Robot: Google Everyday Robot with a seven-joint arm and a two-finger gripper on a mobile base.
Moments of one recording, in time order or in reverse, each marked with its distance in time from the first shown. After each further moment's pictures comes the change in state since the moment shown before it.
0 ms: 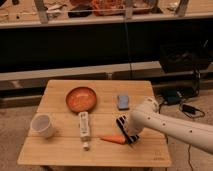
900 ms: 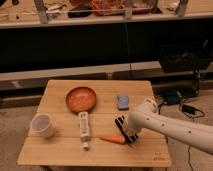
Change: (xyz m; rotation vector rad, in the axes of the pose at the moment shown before) arm -0.003 -0.004 0.004 0.014 -0.003 -0.027
